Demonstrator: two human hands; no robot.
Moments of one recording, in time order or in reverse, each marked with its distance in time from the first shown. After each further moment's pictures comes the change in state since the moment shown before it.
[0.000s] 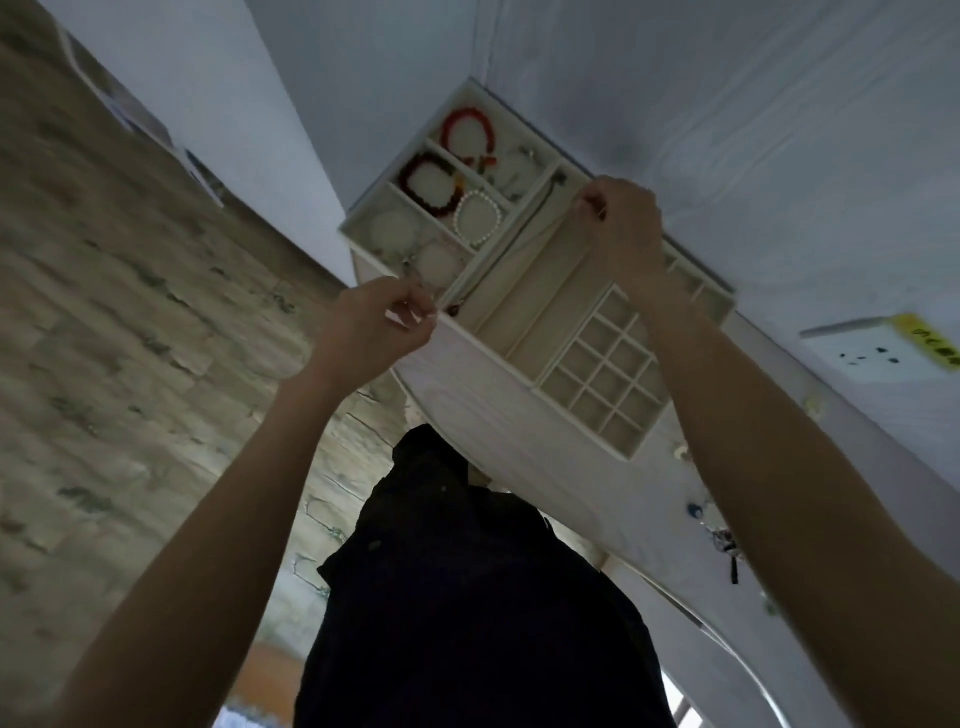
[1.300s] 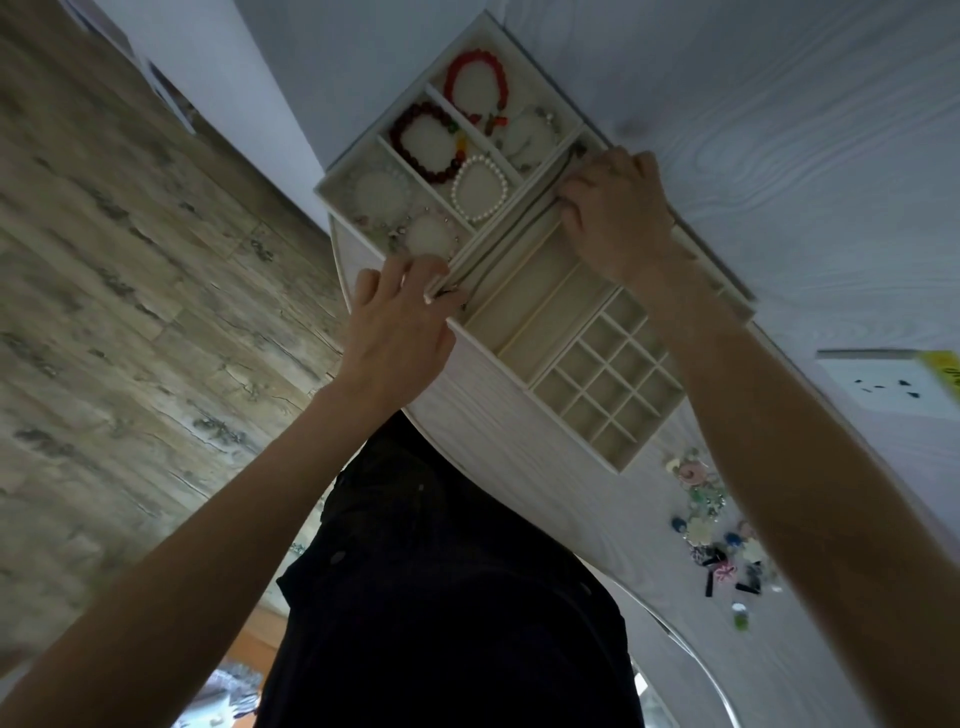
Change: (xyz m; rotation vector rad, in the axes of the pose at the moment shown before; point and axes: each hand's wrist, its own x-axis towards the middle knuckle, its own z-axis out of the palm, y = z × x) left_hand 0.005 0.010 0.050 0.690 0.097 0.188; right_hand 0.023 0.016 0.024 -0.585 -0.078 -0.557
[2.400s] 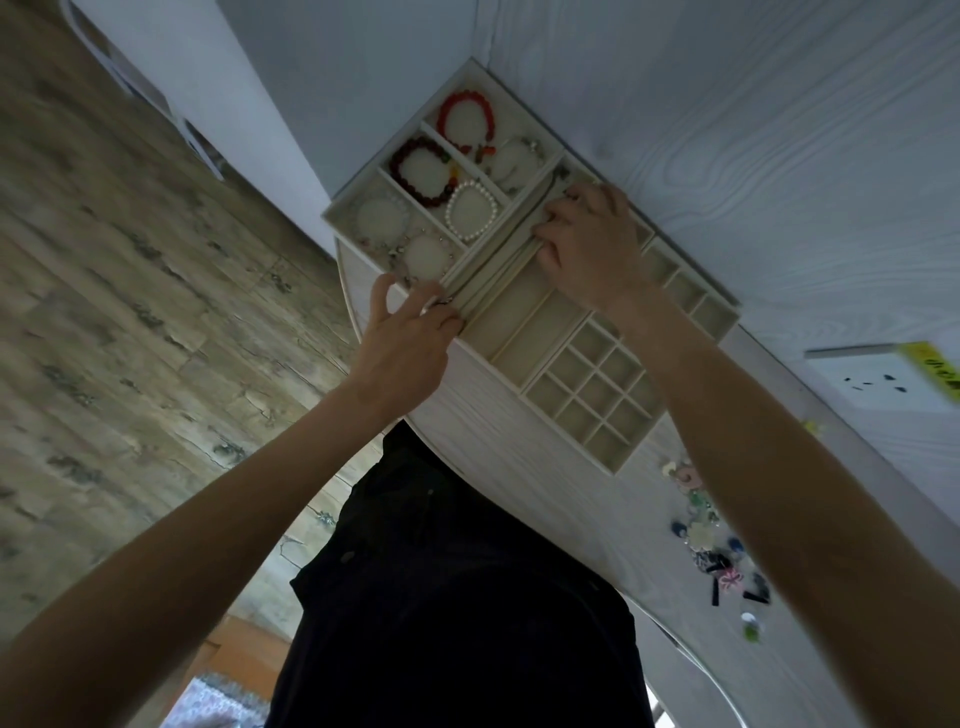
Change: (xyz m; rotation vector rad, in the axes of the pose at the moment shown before) left_hand -0.003 0.006 0.001 0.270 -0.106 0.150; right_hand -0.019 -0.010 0.007 0.021 0.087 -0.008
